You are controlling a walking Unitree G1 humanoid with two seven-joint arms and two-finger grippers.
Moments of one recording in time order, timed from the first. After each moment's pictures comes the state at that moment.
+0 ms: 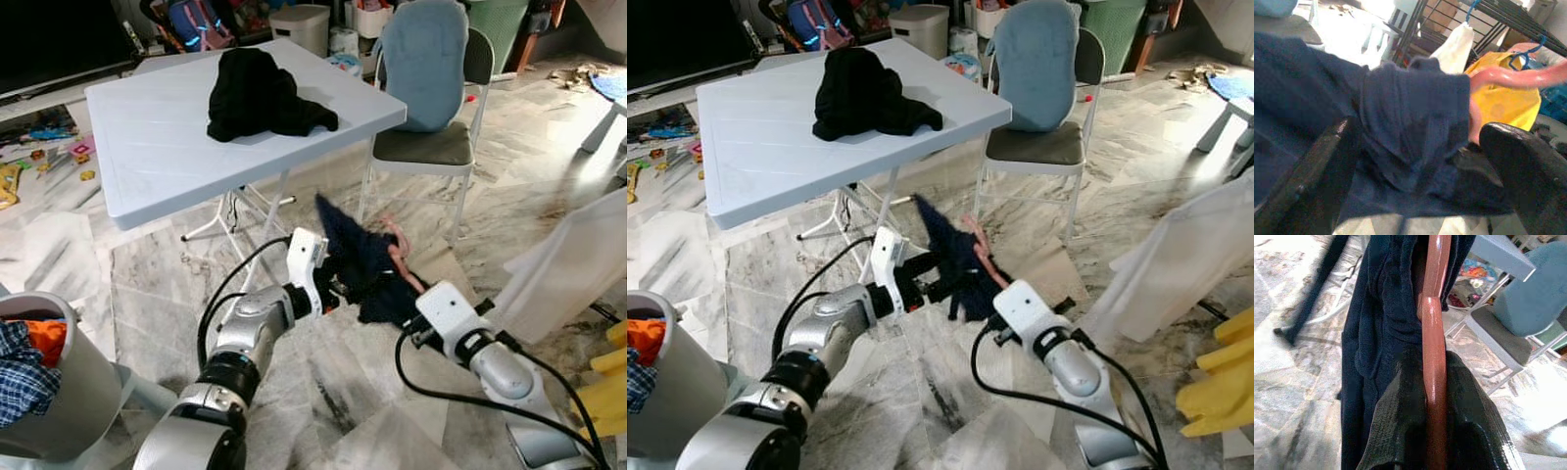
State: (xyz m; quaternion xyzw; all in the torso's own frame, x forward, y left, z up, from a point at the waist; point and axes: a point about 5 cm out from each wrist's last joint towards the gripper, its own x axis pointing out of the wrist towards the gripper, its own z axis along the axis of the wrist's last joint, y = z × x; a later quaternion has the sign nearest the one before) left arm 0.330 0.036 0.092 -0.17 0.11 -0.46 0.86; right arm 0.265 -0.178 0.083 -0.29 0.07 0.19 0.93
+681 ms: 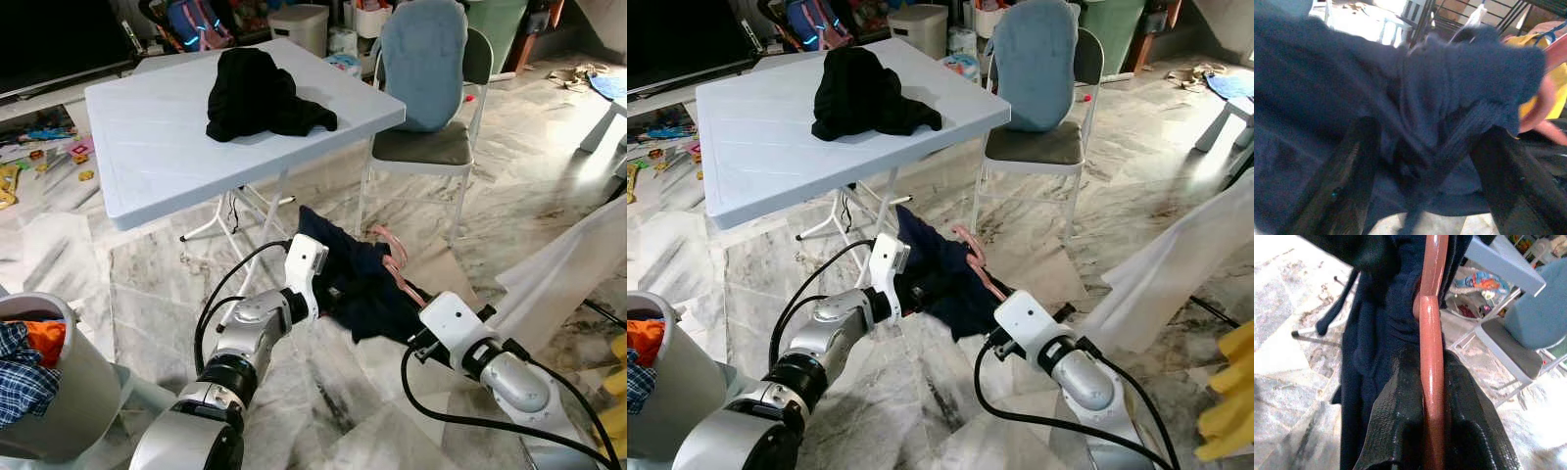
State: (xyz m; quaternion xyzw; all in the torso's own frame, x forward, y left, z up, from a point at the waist) left arm 0.330 0.043 0.082 -0.11 0.11 -0.44 0.88; right arm 0.253 -0.177 0.095 -0.29 0.06 0.24 0.92
